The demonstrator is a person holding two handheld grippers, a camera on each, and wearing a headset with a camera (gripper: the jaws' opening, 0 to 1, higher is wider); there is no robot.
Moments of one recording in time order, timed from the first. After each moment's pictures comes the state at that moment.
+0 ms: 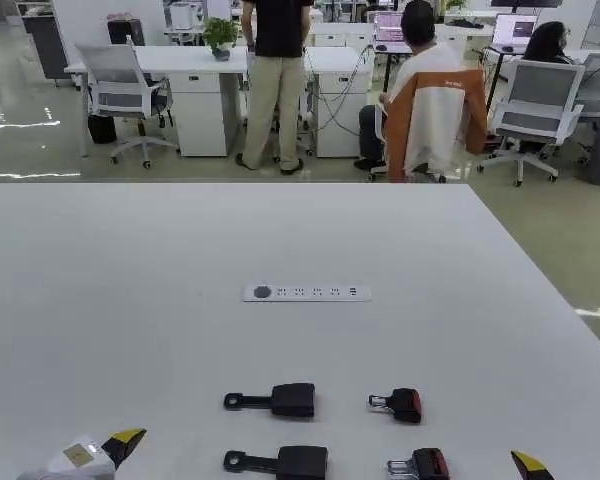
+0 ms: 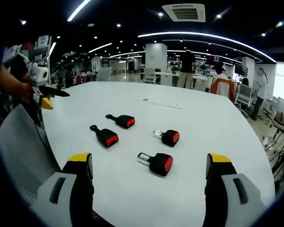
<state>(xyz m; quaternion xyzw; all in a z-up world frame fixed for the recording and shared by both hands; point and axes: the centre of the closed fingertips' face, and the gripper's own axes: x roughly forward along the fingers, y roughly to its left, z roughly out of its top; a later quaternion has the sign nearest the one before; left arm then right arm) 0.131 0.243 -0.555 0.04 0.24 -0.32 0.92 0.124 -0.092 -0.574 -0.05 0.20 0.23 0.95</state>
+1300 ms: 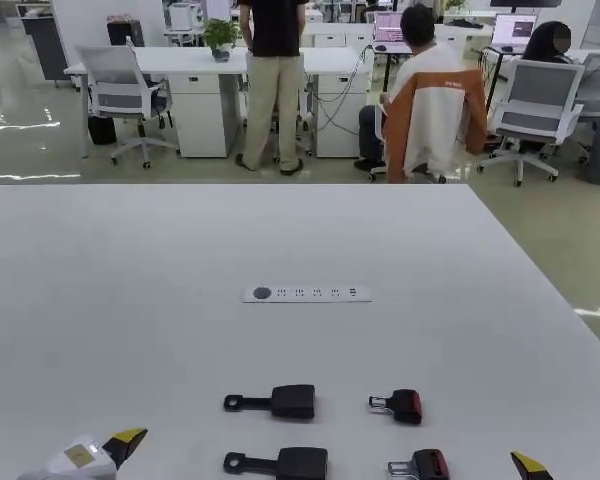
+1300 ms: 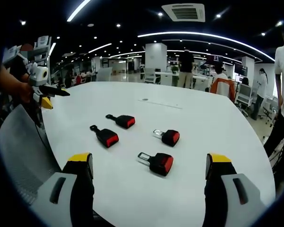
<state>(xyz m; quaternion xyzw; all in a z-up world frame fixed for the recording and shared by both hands) 0.132 0.240 -0.553 0.05 0.24 -0.32 0.92 0.126 -0.093 -0.579 -0.05 0.20 0.23 0.95</state>
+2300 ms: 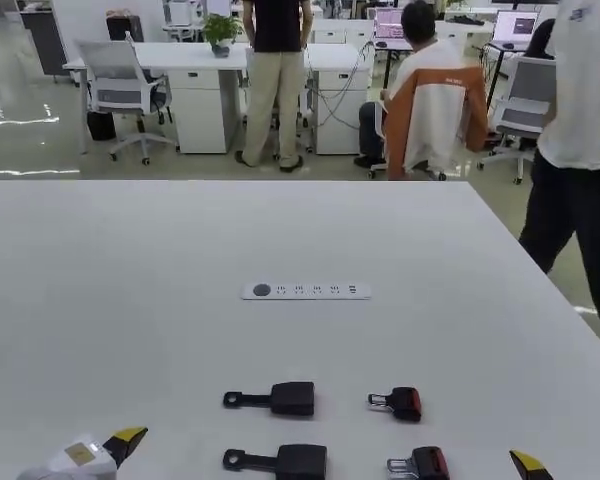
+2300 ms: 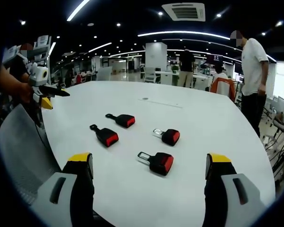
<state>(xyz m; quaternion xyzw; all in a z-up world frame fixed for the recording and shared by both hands) 0.130 0.237 -0.552 0.04 0.24 -0.32 0.91 0.128 -0.093 -0.581 -0.05 0.20 0.23 0.95</state>
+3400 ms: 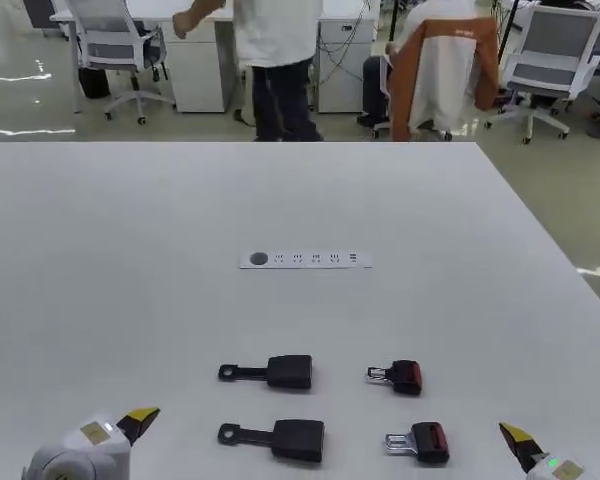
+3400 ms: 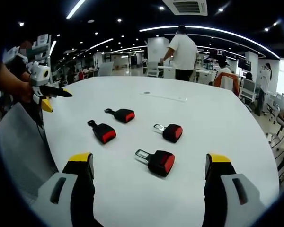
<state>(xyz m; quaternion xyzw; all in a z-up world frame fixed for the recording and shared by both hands) 0.145 0.213 -0.577 0.04 0.27 -0.34 0.90 0.146 -0.087 -0.597 -0.05 0.23 0.25 0.94</state>
